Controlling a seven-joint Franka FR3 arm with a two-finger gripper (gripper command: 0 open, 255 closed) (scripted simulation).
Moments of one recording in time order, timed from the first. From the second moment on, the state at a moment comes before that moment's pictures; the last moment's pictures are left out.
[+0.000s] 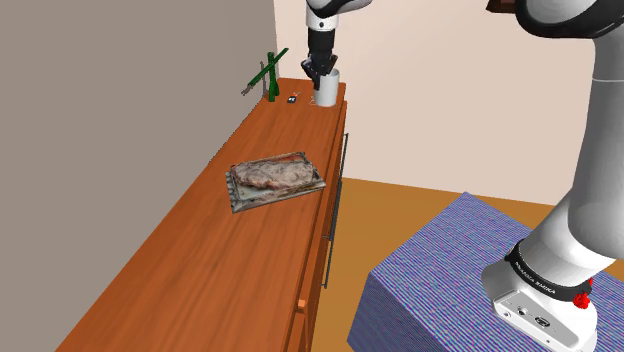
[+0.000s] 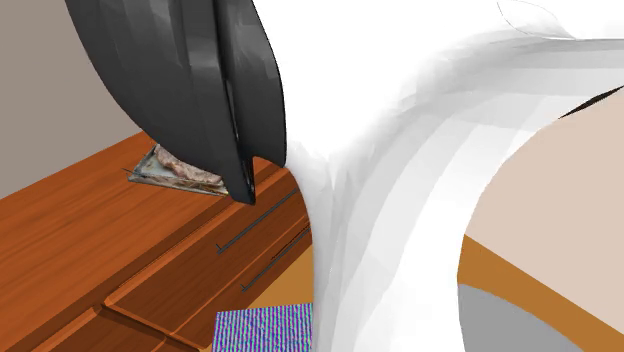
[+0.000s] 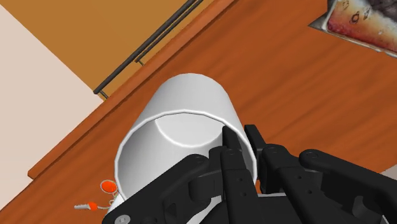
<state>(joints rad) 0.03 0.44 0.10 -1.38 -0.08 1.89 0.07</state>
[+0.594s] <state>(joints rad) 0.15 0.37 0.15 -1.46 -0.10 1.89 0.25</state>
